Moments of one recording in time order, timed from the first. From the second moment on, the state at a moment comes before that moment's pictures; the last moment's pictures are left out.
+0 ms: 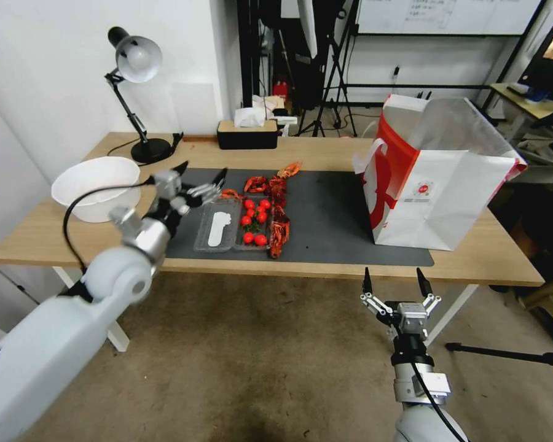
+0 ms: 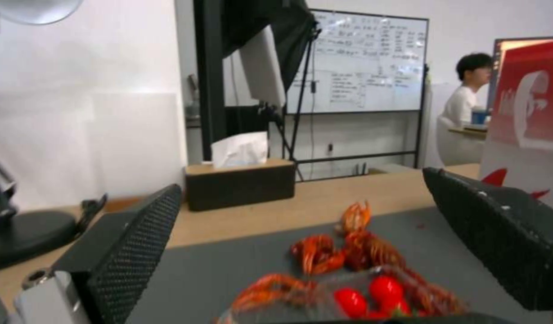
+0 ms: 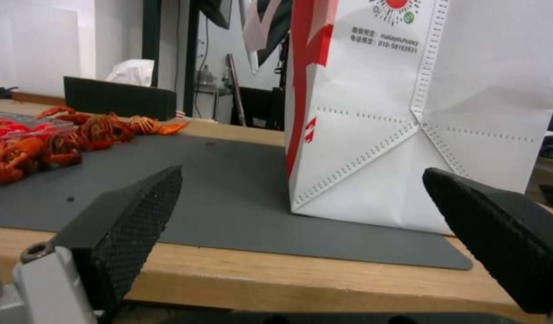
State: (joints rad) left arm 0.82 -0.75 -0.08 -1.89 -0.92 -0.05 -0.12; right arm -1.61 1.12 0.26 2.02 0.02 0.30 0.55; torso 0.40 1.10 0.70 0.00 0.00
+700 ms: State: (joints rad) left arm 1.45 -0.93 -0.51 -1.97 -0.55 -0.22 -0.05; right arm -1.60 1.12 0.24 2.00 0.01 0.32 0.55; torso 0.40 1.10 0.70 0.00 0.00
